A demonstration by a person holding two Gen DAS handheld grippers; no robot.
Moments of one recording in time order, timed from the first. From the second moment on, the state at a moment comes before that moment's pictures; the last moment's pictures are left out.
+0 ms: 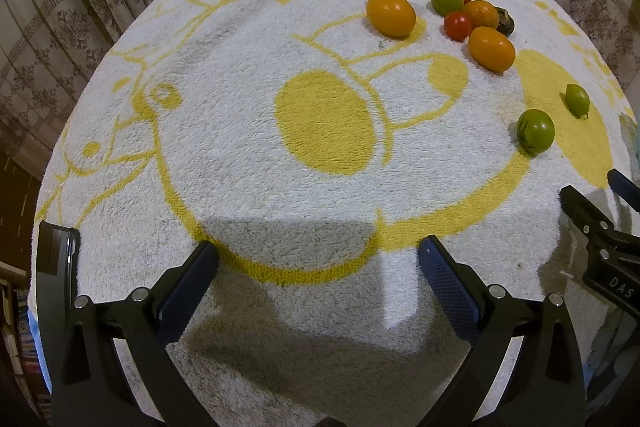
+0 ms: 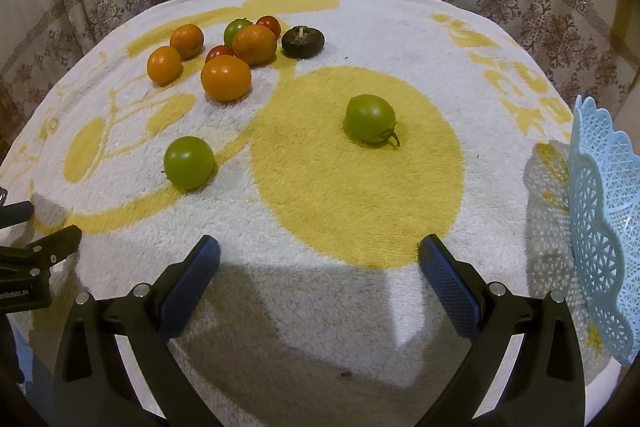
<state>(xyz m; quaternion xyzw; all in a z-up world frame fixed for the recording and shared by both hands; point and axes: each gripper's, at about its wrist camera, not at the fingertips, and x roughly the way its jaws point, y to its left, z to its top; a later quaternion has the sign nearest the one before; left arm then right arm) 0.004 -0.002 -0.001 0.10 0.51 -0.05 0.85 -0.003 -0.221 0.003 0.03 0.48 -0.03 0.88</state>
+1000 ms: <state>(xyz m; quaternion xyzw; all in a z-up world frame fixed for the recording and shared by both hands) 0.048 -0.047 0.026 0.11 0.57 -0.11 0.80 0.068 -0.268 0.035 0.07 0.56 -0.04 0.83</state>
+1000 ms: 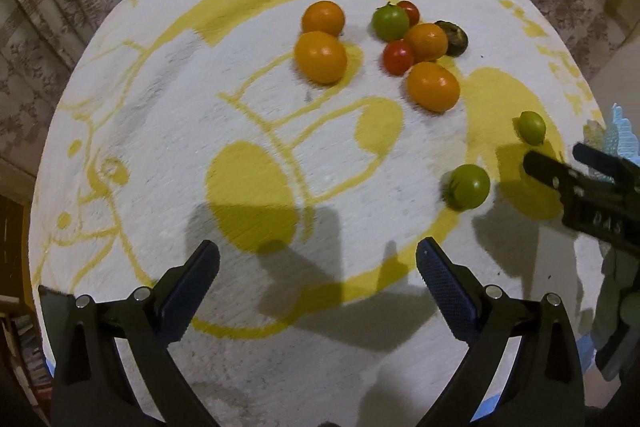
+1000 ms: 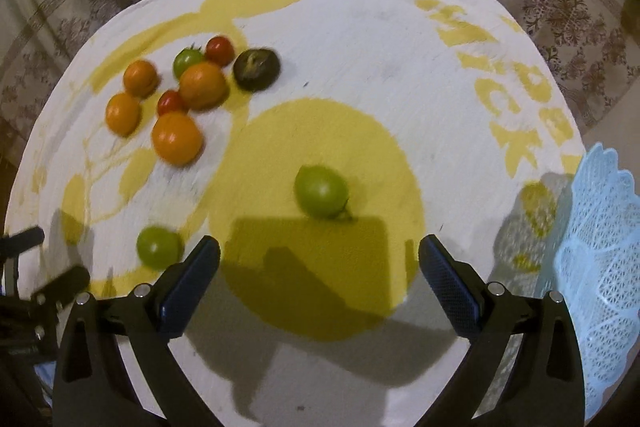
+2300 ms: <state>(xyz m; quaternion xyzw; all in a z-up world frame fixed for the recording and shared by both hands) 0.068 -0.124 0.012 0.06 0.61 -0.17 0.77 0.090 -0.299 0.034 0.09 0.58 0.02 0.81</state>
